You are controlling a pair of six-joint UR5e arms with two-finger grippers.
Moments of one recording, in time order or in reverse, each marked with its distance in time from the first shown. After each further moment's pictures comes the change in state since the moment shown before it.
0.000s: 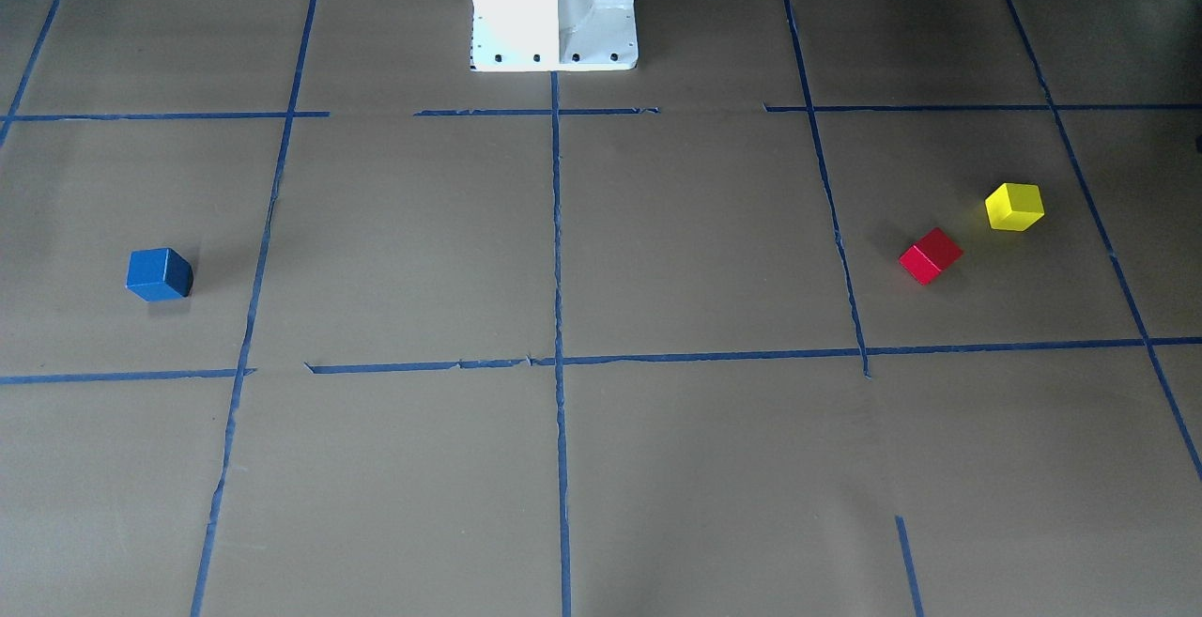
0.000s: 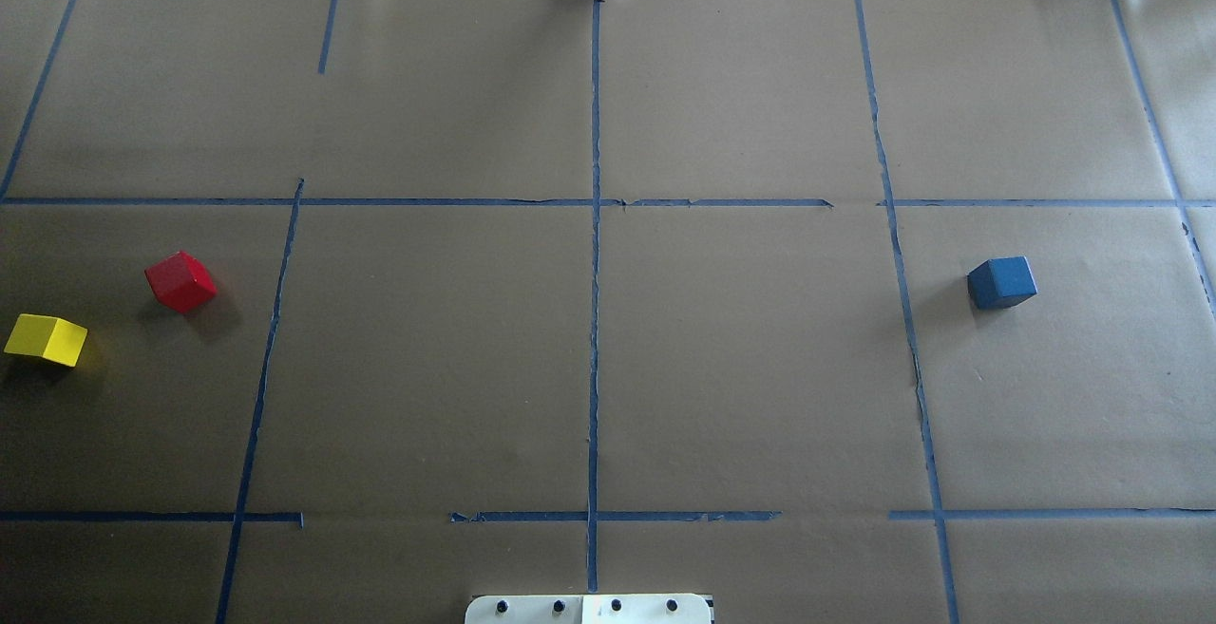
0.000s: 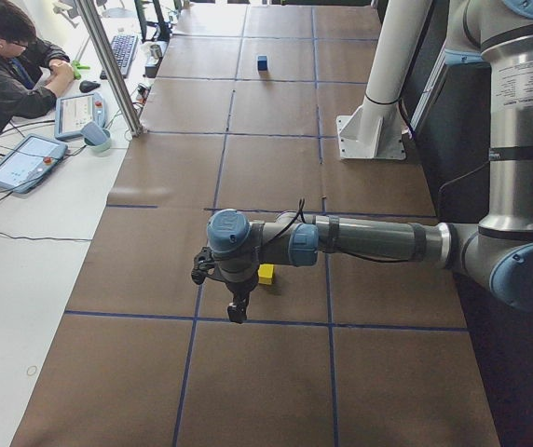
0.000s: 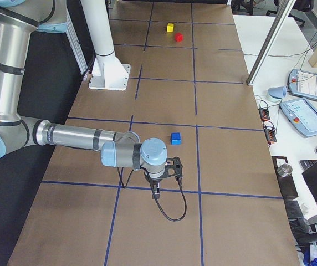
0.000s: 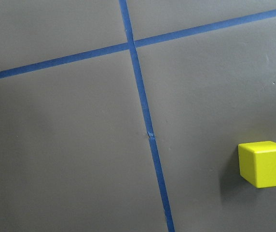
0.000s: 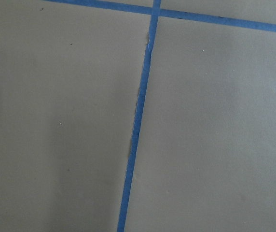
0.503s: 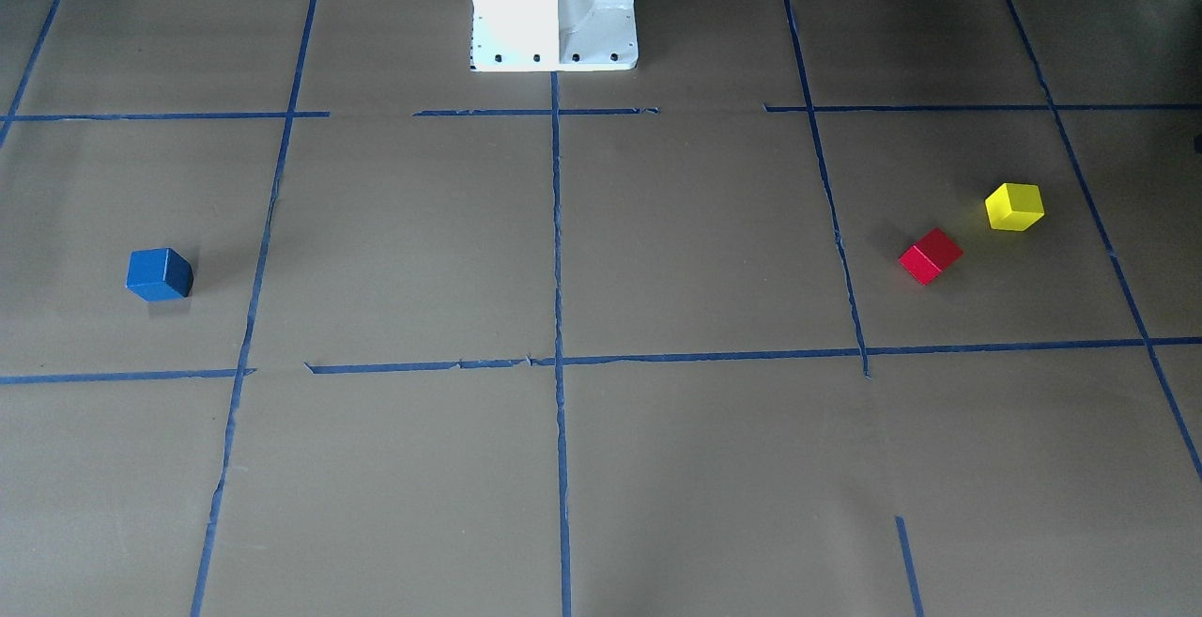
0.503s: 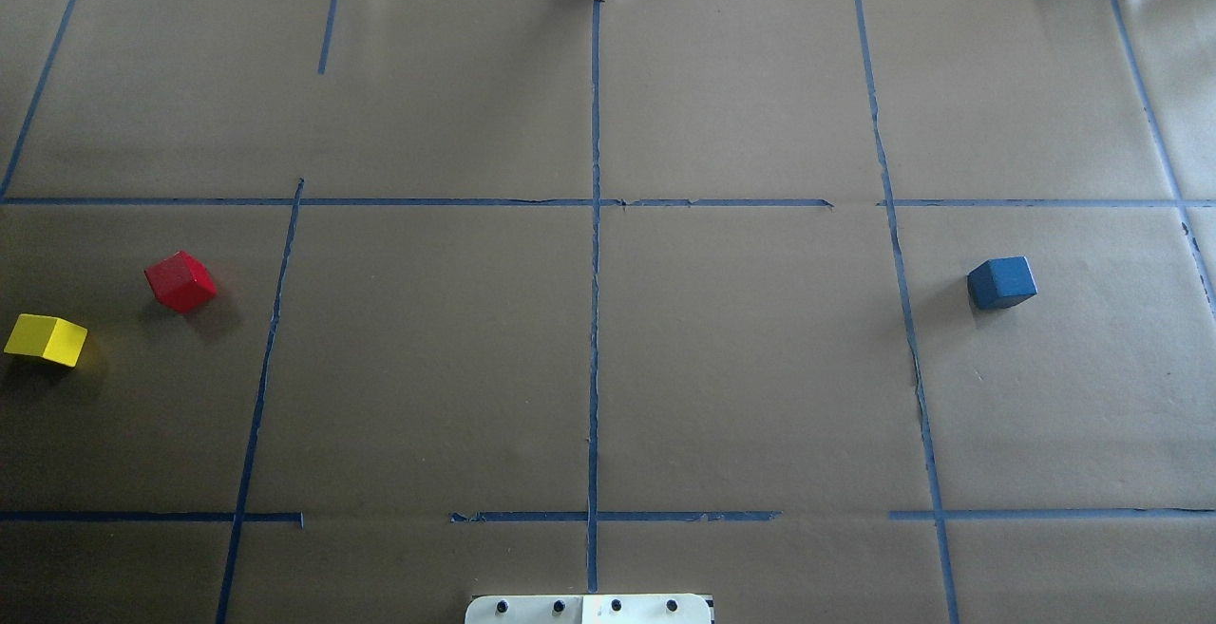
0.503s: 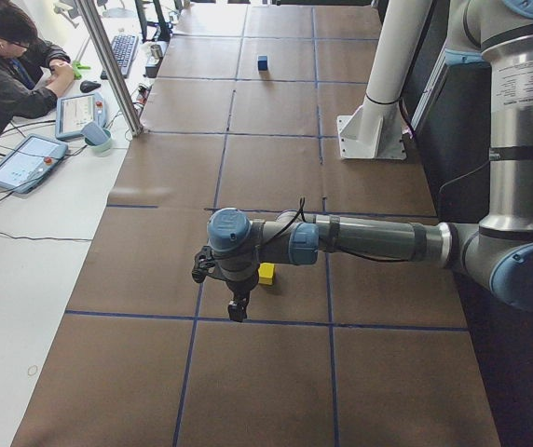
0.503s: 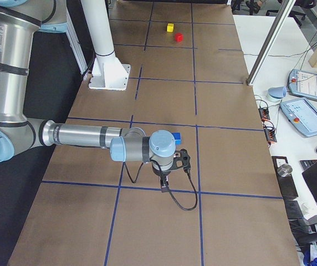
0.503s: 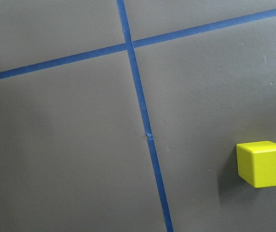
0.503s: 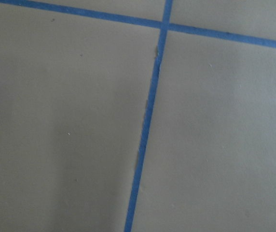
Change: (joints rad) left arm 0.003 0.000 -0.005 0.003 -0.011 0.000; right arm -0.060 0.102 0.011 0.002 0.004 -0.002
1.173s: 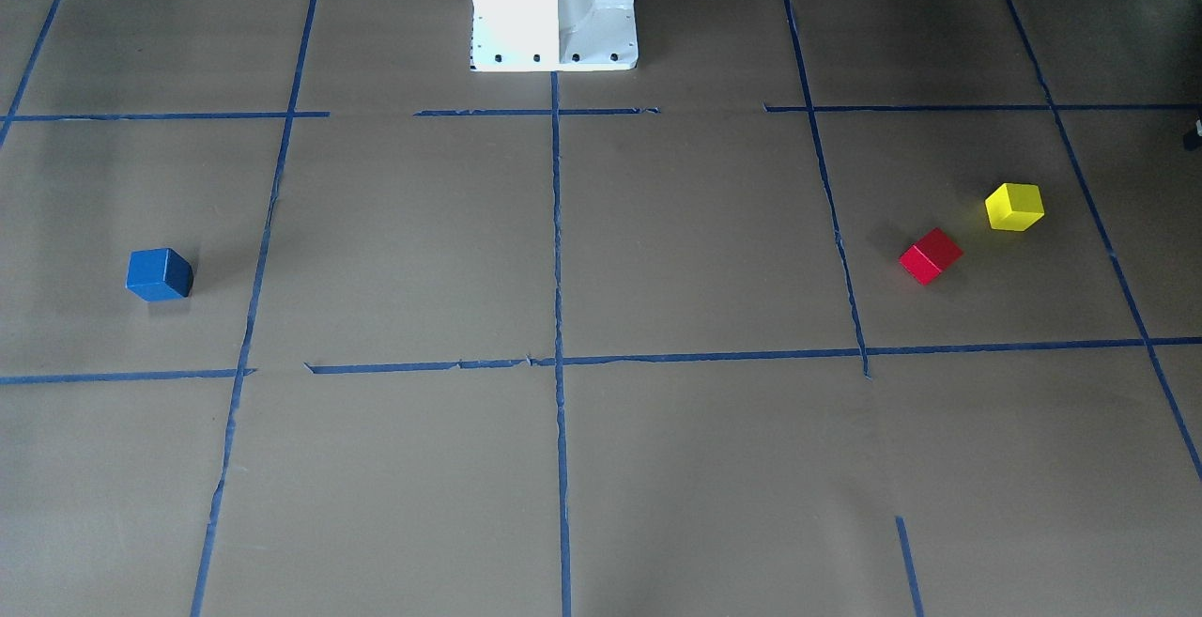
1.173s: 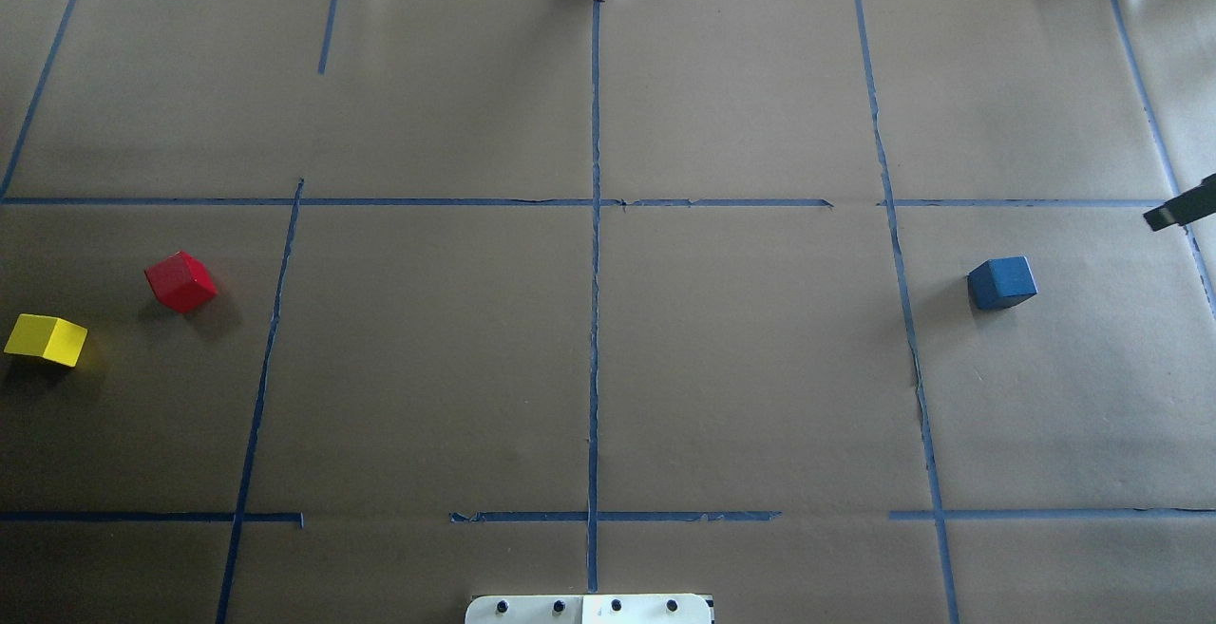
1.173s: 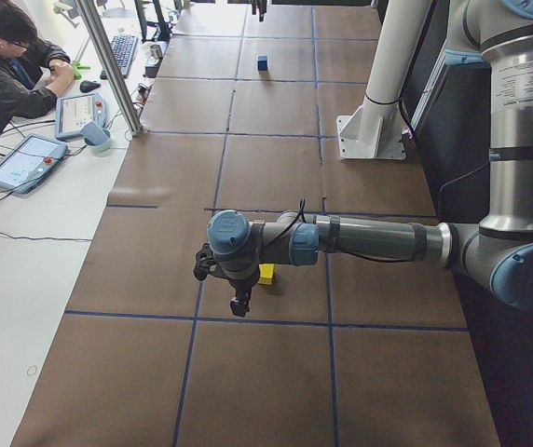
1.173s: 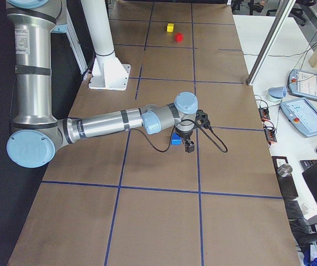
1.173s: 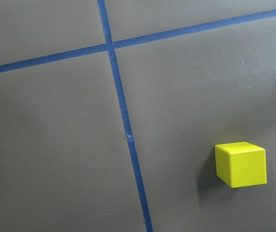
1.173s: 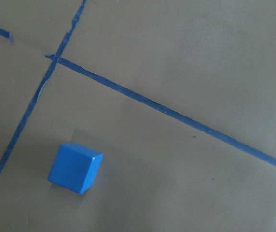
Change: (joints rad) left arm 0.000 0.003 0.001 0.007 -0.068 -0.001; right arm -0.284 0.138 0.058 0.169 -0.062 0.323
